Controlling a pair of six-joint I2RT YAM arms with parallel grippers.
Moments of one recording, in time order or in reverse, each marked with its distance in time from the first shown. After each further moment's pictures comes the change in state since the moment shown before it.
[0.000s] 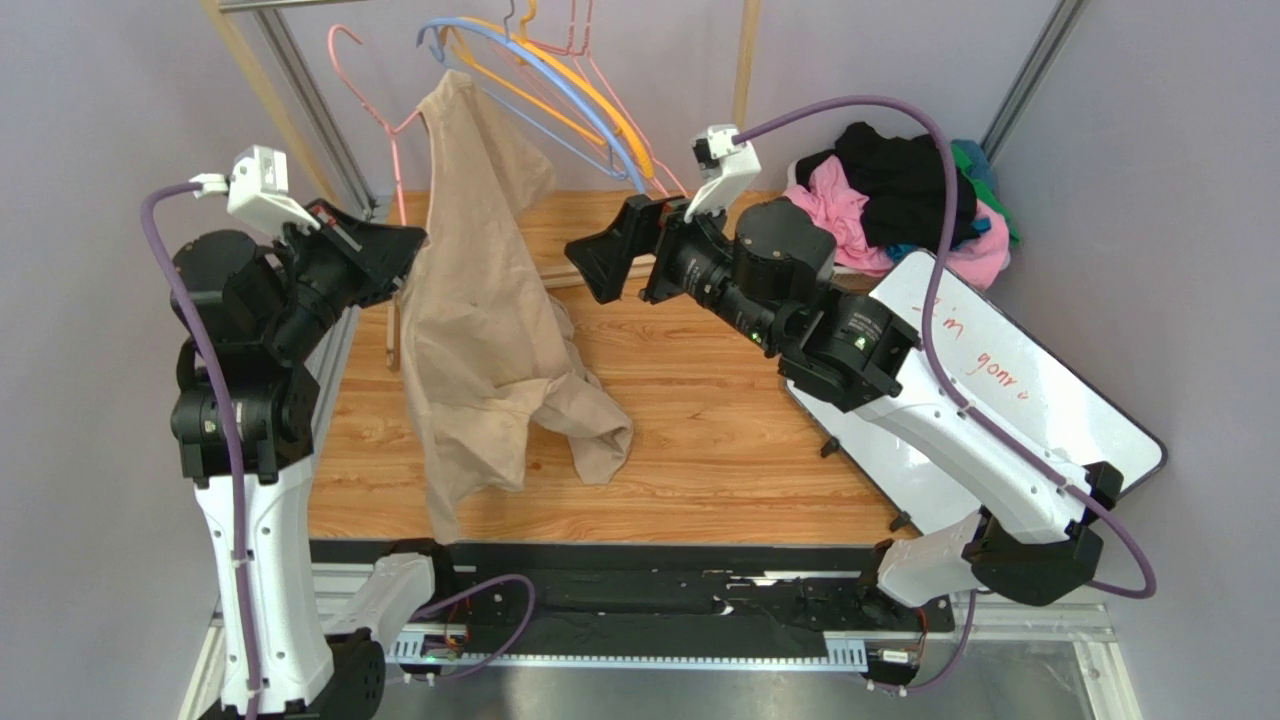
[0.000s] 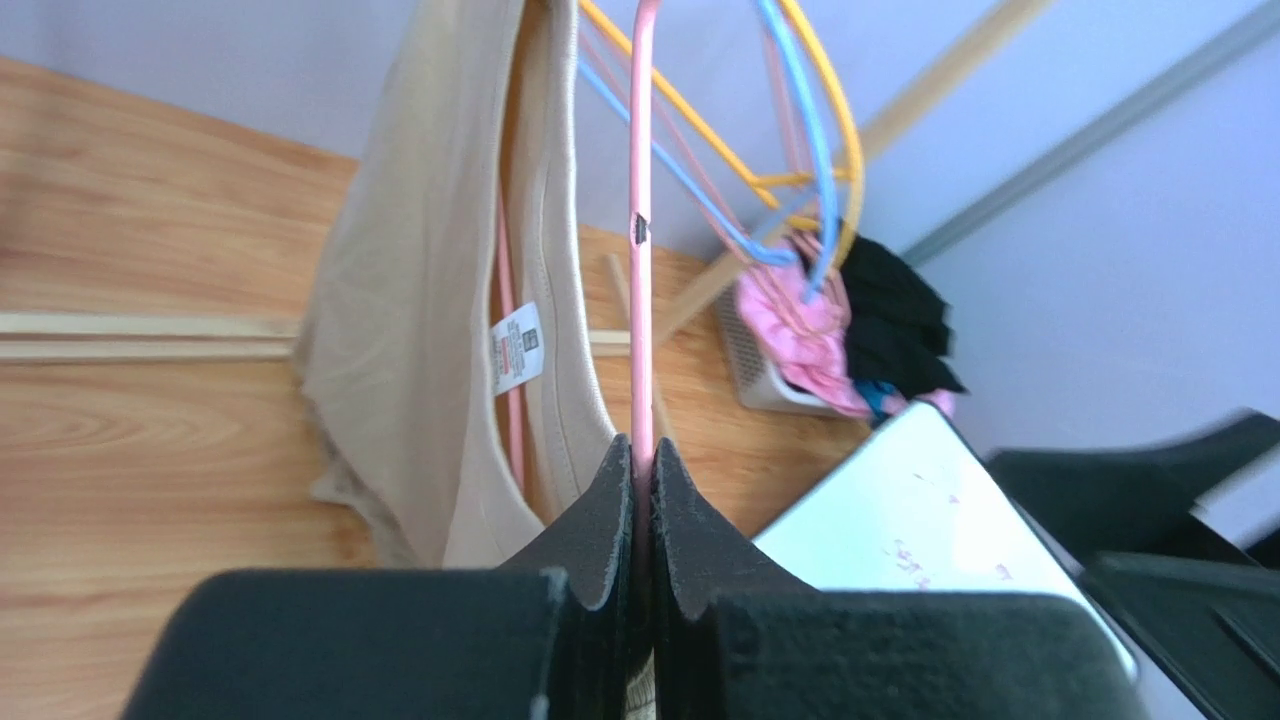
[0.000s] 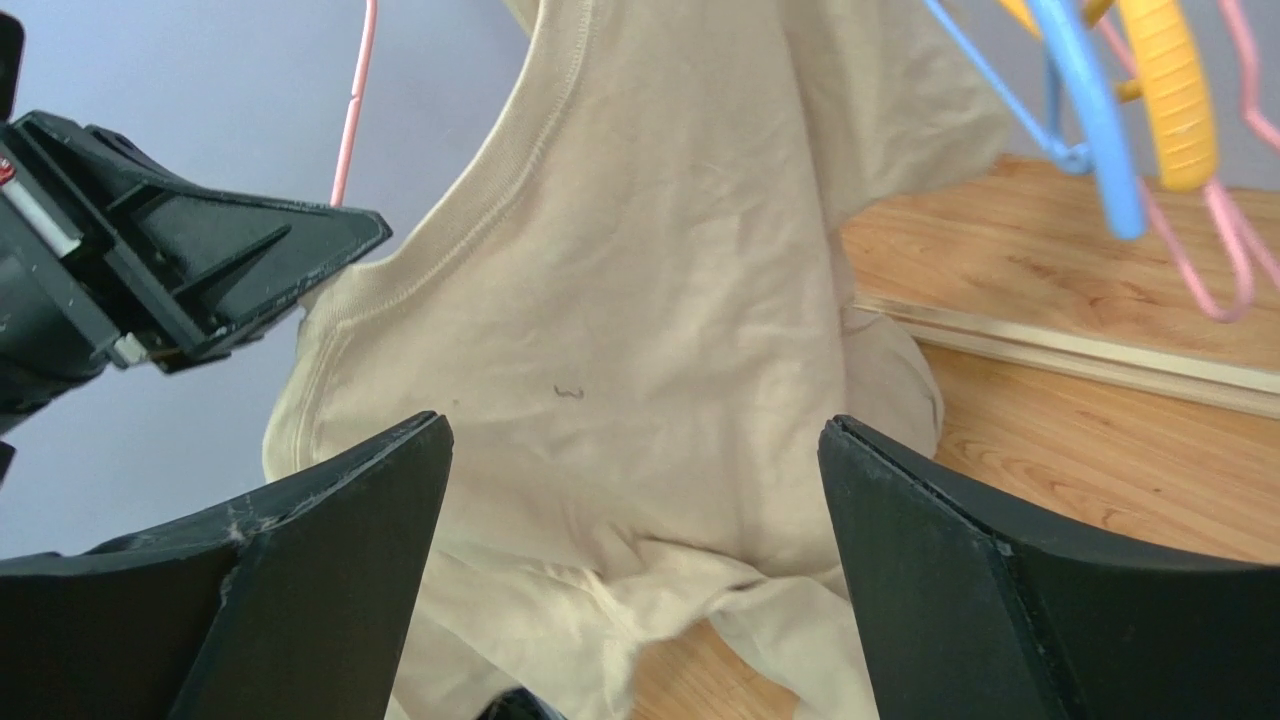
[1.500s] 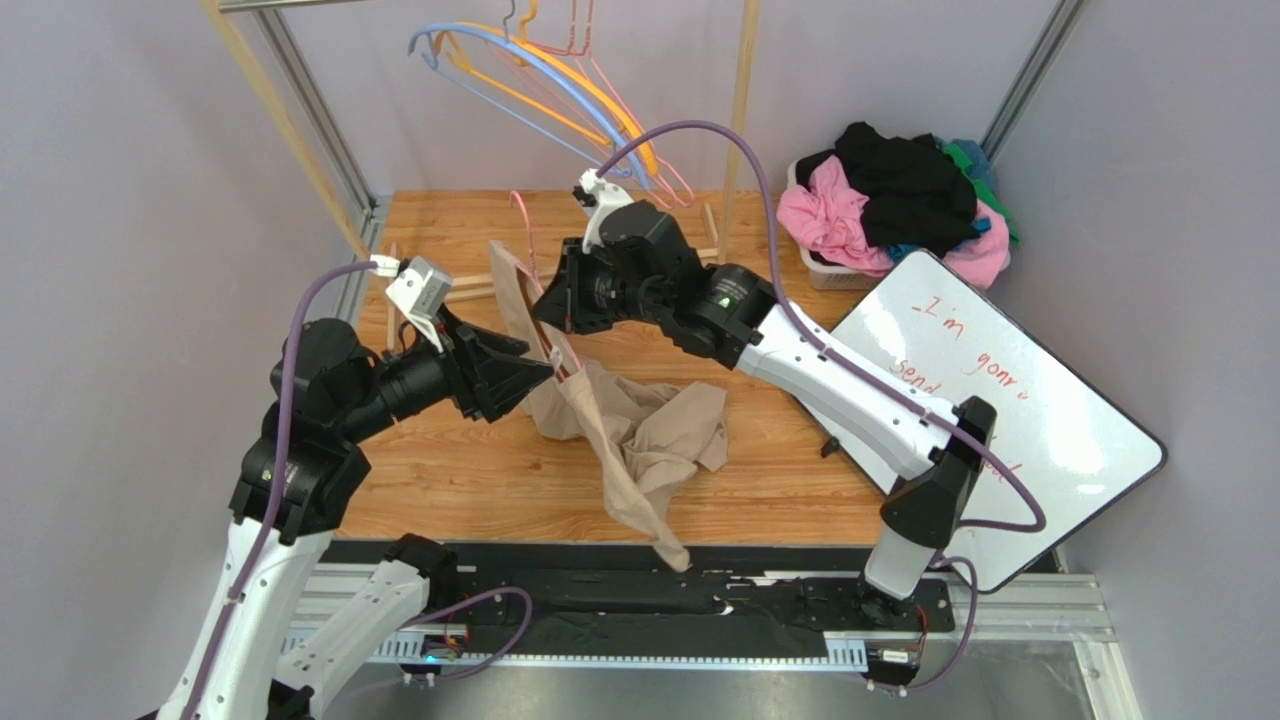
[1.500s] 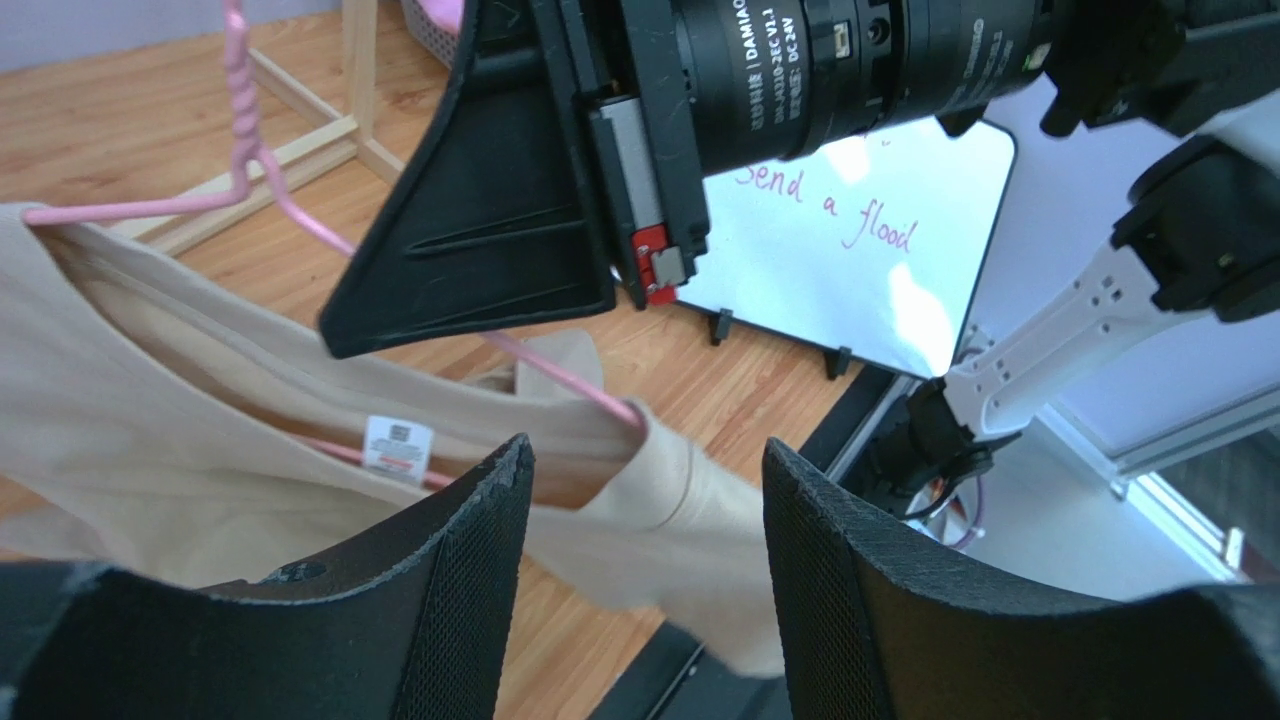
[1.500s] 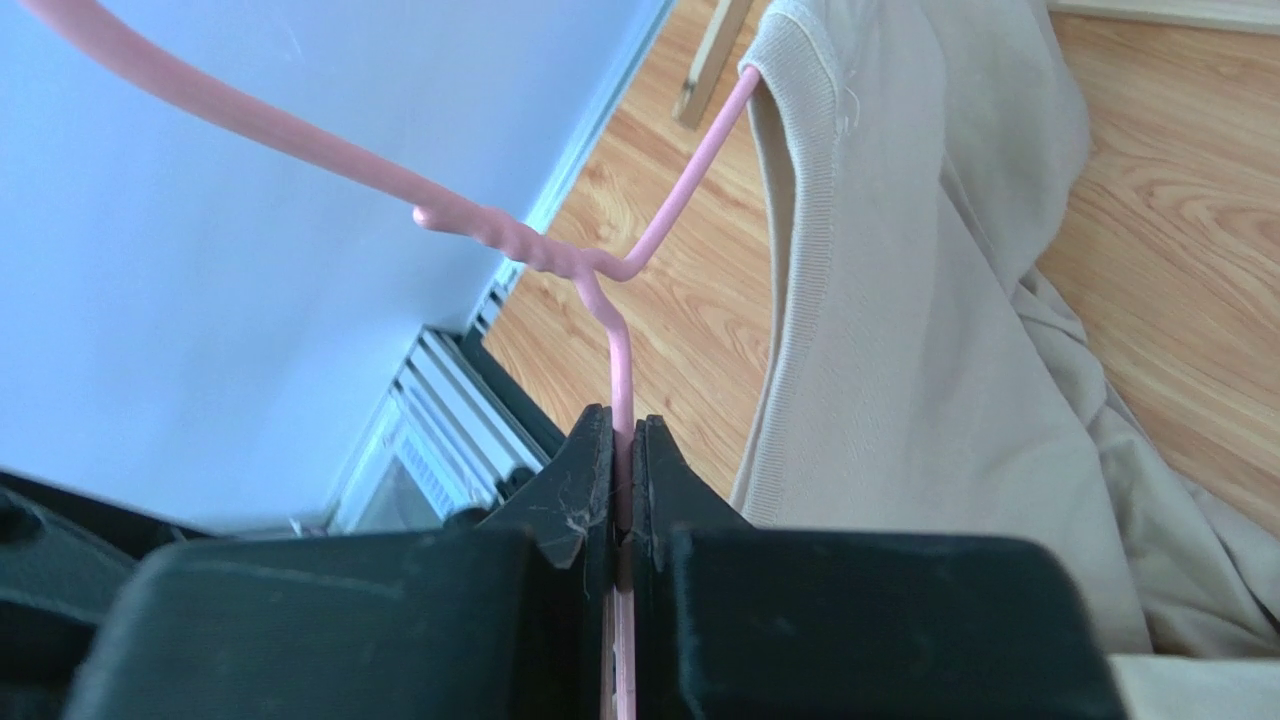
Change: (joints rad) left arm -0.433 -0.227 -0.423 0.138 0.187 0.281; right arm -0.039 0.303 0.108 -0.181 -0.269 0.150
